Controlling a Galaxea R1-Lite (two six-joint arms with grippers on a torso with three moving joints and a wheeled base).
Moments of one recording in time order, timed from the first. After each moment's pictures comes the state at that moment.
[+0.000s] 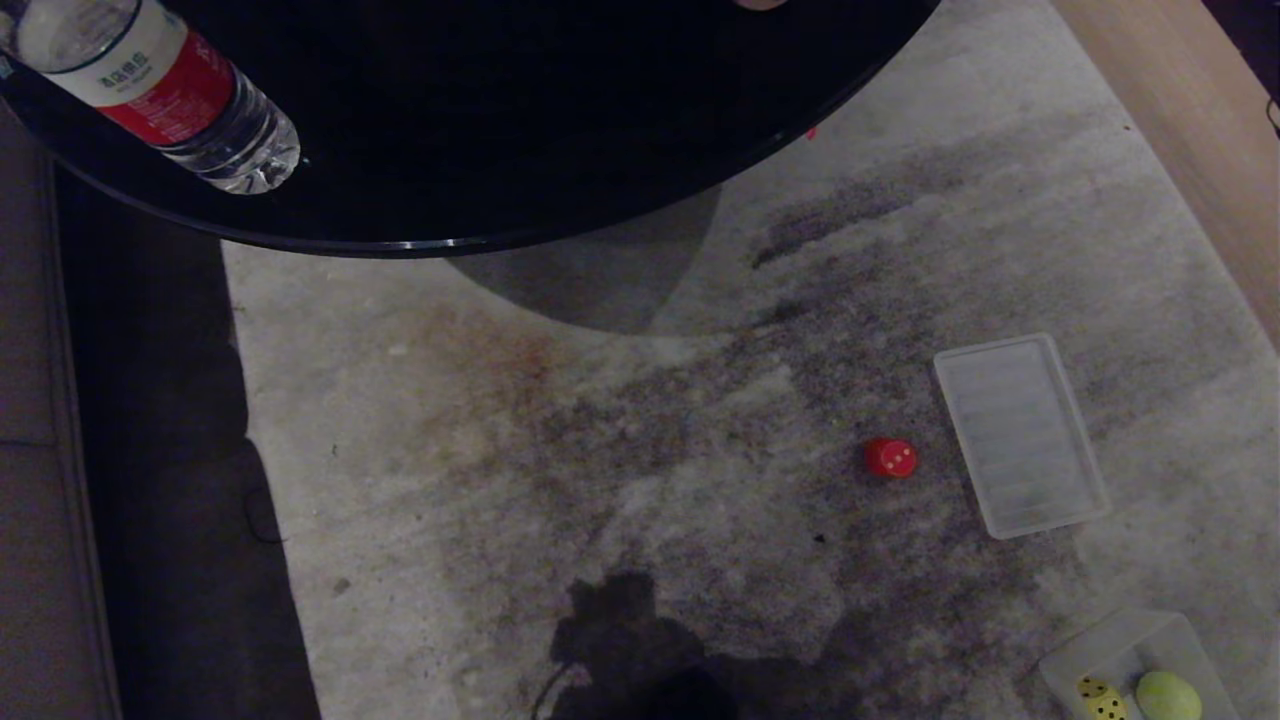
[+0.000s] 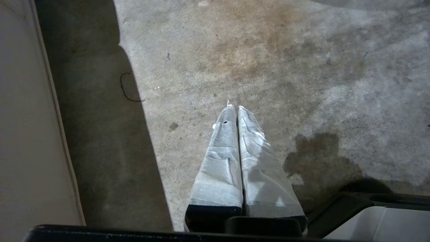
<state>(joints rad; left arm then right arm) -0.01 0.00 0.00 0.00 0.04 -0.03 0.01 0.00 0.00 -0.02 0.00 0.05</state>
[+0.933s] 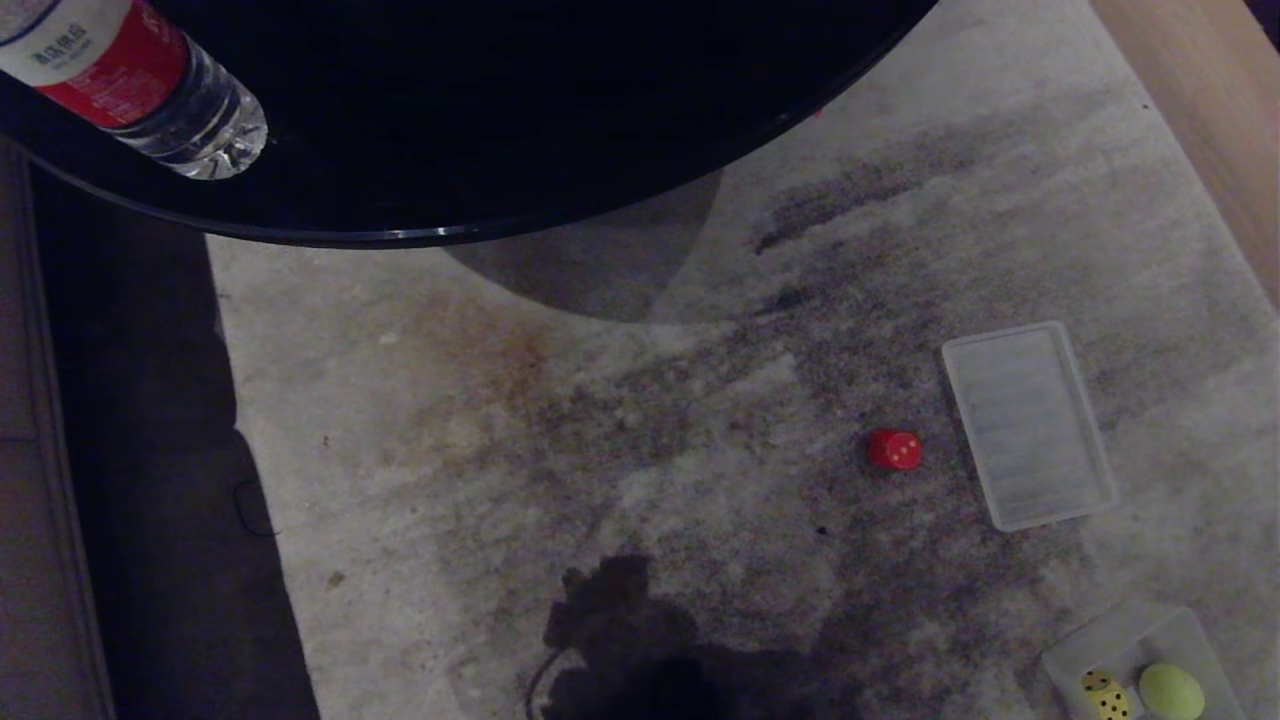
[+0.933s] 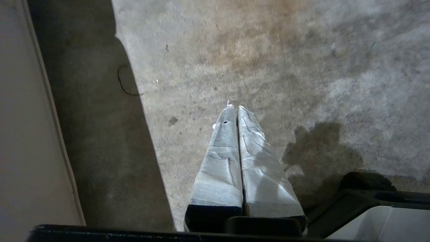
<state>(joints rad) -0.01 0.00 0.00 0.00 0.04 -0.03 0.01 0.00 0.00 -0.02 0.00 0.03</state>
